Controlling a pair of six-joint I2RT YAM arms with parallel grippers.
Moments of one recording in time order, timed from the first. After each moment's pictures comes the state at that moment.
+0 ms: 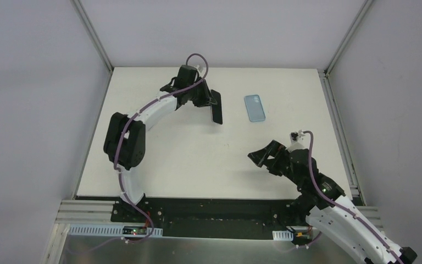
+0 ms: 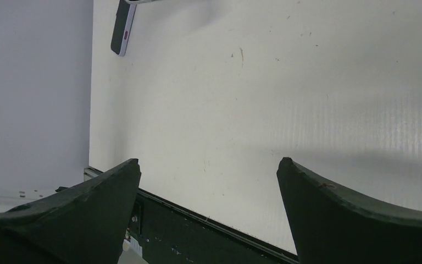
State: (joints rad) left arm -0.45 1.85 1.46 -0.26 0.31 -0.71; right arm 0.70 0.43 0.44 -0.48 0.08 0.96
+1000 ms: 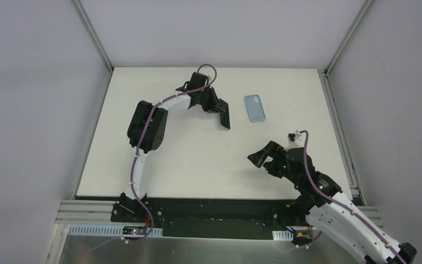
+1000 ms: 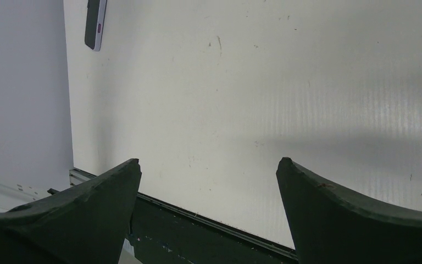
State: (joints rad) left arm -0.44 2.25 1.69 -0.22 0.42 -0.80; right arm 0.70 0.49 0.44 -0.51 0.09 0.98
